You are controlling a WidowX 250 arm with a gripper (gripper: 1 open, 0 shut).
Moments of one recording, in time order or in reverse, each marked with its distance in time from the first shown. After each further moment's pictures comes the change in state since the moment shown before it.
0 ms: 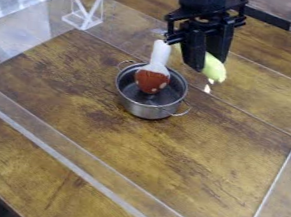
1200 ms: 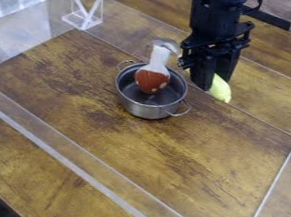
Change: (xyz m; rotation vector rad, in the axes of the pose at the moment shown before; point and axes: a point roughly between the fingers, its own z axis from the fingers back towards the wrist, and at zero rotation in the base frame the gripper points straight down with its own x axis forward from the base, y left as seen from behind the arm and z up) arm 0.000 -0.010 -0.027 0.021 -0.116 0.075
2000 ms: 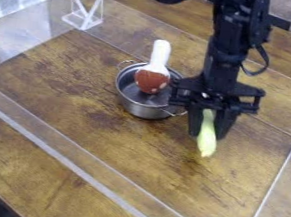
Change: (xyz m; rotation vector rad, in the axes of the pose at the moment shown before) arm -0.043 0.026 -0.052 0.074 0.063 -0.714
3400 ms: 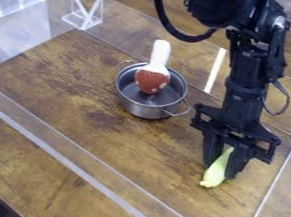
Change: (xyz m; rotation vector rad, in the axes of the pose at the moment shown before) arm -0.027 -0.015 -0.020 -0.055 0.203 -0.620
